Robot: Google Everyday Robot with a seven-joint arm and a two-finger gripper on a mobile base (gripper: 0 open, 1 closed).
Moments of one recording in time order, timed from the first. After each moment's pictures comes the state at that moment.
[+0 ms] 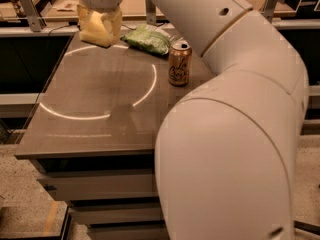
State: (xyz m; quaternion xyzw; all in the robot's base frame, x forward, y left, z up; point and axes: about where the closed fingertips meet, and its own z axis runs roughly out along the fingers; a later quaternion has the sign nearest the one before) arm 0.670 0.144 0.978 -0.97 0.14 -0.14 0.17
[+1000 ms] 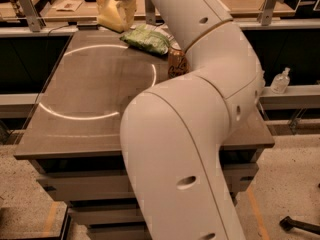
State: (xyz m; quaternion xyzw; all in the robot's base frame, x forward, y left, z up) arm 0.745 0.115 0.986 -0.95 0.20 -0.17 0.17
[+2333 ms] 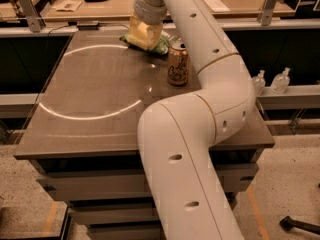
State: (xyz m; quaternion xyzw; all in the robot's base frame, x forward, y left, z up) arm 0.803 0.045 0.899 -0.94 0.24 -0.13 0.19
